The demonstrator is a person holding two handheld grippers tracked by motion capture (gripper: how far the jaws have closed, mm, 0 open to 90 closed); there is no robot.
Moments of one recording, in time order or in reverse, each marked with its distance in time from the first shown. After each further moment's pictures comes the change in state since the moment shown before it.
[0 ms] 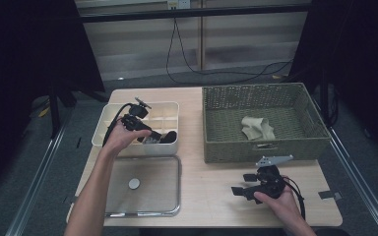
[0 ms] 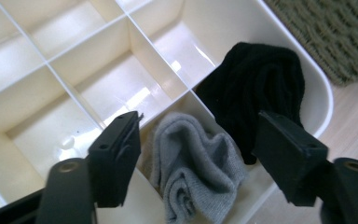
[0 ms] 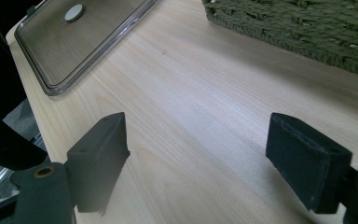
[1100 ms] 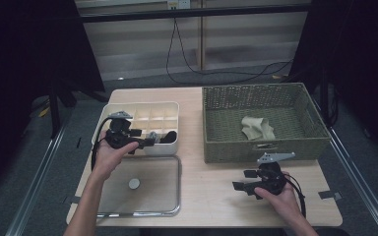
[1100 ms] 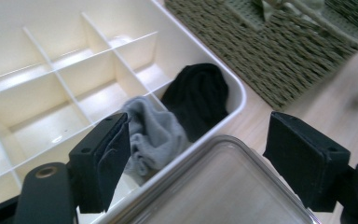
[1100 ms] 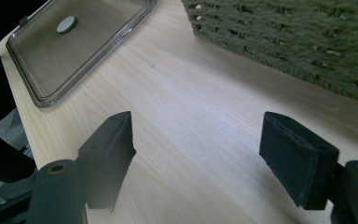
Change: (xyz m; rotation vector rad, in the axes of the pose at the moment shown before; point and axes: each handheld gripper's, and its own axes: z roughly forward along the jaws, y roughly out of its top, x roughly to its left) left arm -0.037 -0.059 -0.040 -0.327 -0.010 0.023; right arm -0.006 0.007 -0.002 -0.034 -0.027 -0.003
